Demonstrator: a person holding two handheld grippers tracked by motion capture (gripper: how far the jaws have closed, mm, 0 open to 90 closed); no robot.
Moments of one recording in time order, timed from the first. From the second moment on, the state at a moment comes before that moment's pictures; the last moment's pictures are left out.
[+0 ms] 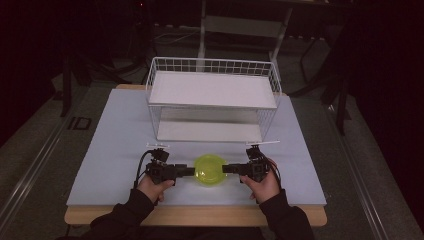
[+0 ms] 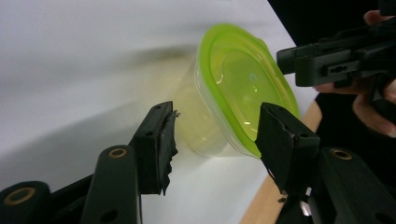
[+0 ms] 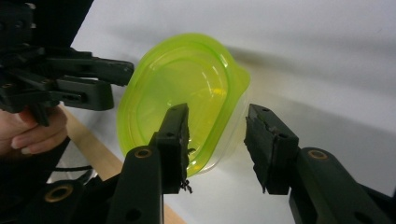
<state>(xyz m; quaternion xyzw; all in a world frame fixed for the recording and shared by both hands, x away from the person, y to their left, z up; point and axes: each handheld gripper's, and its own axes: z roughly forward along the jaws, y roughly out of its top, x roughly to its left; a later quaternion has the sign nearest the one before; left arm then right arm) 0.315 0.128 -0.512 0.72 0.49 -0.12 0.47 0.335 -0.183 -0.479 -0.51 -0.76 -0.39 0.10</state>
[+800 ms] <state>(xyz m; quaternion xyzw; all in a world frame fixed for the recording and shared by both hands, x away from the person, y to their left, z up) 0.300 0.124 -0.488 0.69 0.50 -0.11 0.51 0.318 -0.171 -0.465 -0.50 -0.76 -0.41 0.05</state>
